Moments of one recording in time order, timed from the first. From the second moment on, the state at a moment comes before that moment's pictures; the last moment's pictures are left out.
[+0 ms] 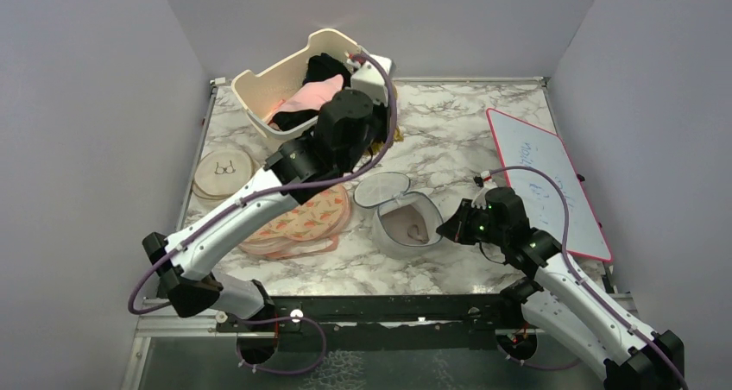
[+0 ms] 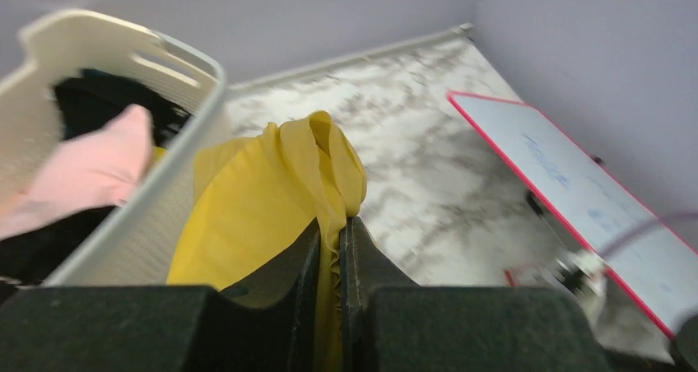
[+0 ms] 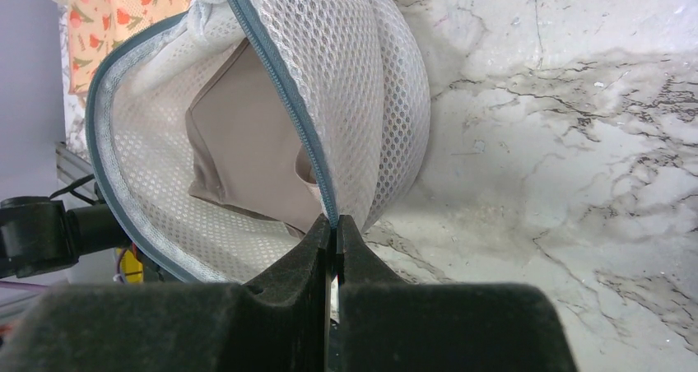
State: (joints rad) left arm -0.99 1.36 1.56 -0.40 -0.45 -0.24; right arm 0.48 0.71 0.45 -0.39 -0.23 0.64
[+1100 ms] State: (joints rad) left arm -0.36 2.14 2.08 -0.50 -0.63 0.09; right arm 0.48 0.70 0.45 -0.39 -0.31 0.63
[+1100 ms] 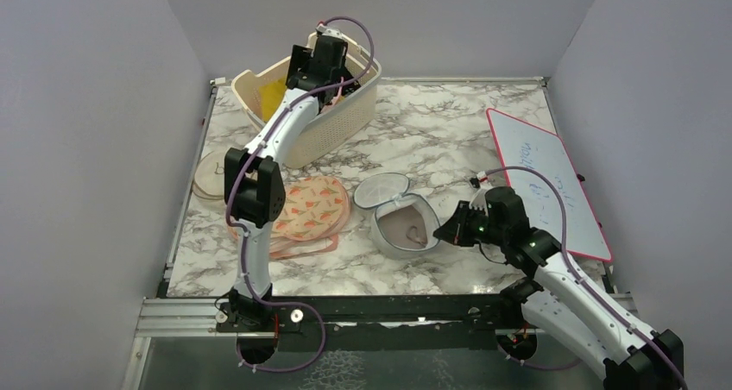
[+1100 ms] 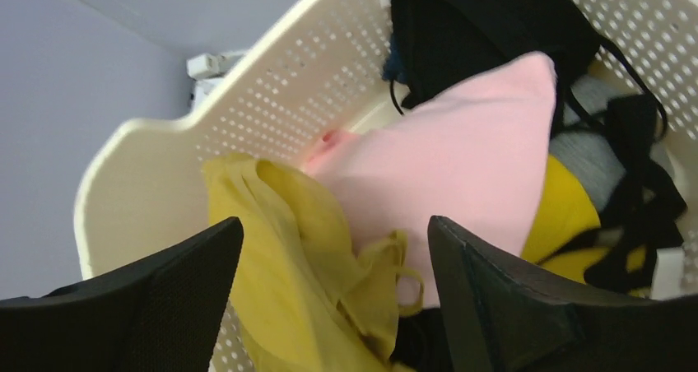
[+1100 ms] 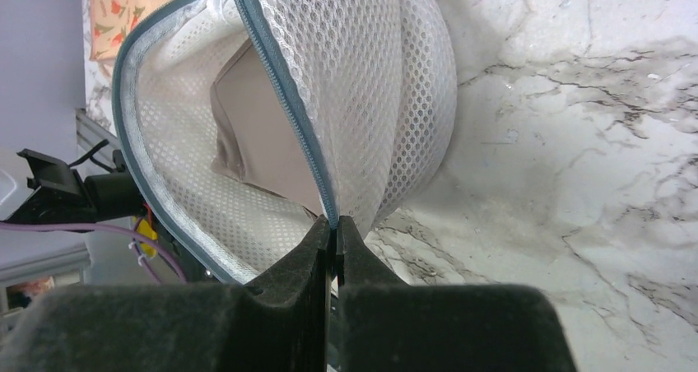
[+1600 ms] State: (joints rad) left arm -0.69 1.34 1.24 -0.31 -0.11 -0.30; right arm 0.48 0.76 0.40 -0.28 -0.47 0.59
